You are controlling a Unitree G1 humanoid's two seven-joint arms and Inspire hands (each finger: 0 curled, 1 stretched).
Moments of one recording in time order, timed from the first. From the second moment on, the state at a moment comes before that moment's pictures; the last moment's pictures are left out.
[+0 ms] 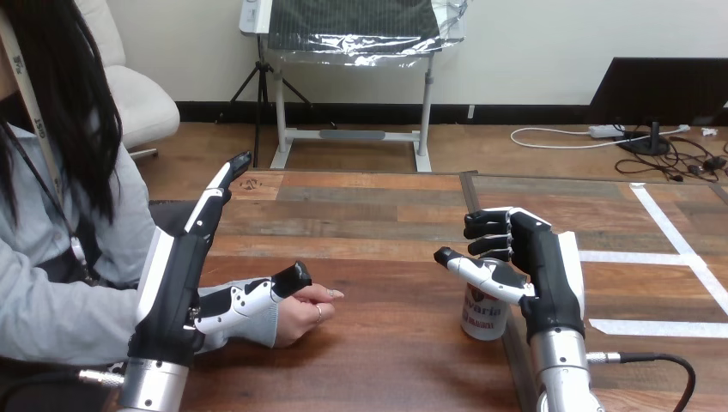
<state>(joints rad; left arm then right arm) -0.15 0.23 0.09 0.79 0.24 -1.07 0.08 -0.48 -0.11 -0.04 1.30 -0.20 -0.87 -0.31</state>
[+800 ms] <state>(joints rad) -0.15 0.24 0.09 0.79 0.24 -1.07 0.07 -0.44 -0.11 0.00 1.30 -0.27 -0.87 -0.37</state>
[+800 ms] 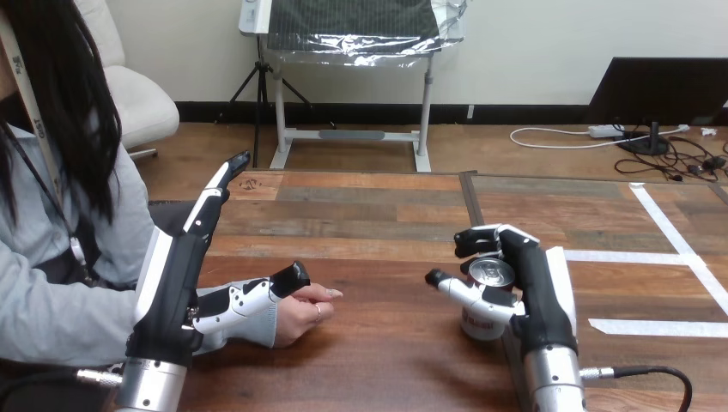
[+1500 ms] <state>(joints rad) -0.15 0.24 0.09 0.79 0.24 -1.08 0.07 -0.43 -0.10 -0.02 1.30 -0.20 -0.86 -0.23</state>
